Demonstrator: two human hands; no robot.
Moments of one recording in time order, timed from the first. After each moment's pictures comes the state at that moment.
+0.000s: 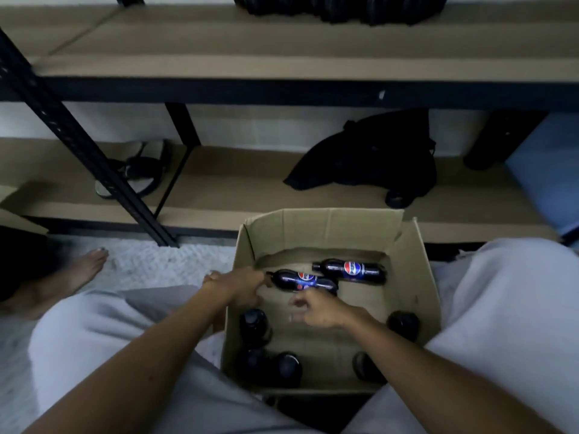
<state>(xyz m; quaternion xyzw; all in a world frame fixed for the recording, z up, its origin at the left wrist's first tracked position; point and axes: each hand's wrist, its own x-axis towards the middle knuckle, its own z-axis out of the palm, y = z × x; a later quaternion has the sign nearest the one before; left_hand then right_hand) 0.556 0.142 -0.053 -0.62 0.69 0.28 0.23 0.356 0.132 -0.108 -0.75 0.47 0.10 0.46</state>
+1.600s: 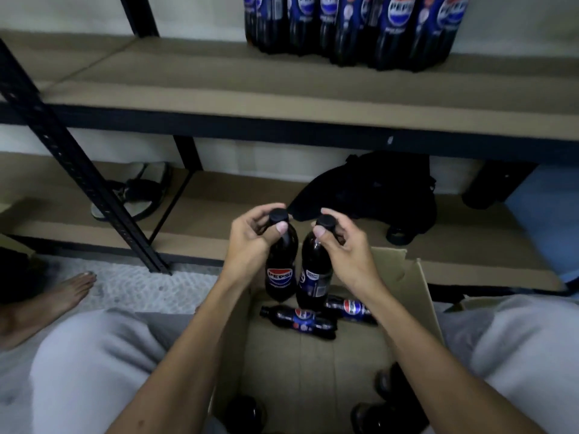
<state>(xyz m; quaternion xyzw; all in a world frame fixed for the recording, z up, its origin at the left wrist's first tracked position) 0.532 0.078 0.038 -0.51 0.46 0.41 -0.60 0.359 0.043 0.016 -0.60 0.44 -0.45 0.48</state>
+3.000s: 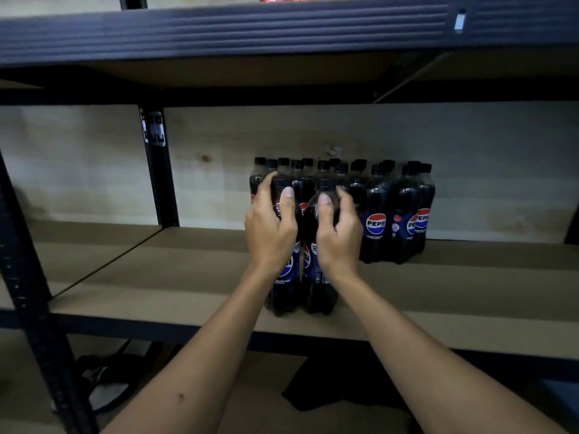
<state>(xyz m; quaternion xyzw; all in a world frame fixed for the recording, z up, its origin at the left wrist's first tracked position) 0.538 -0.125 0.279 -0.46 0.56 -0.06 -0.69 0.439 -0.148 0.264 -0.61 0.37 -0.68 0.18</state>
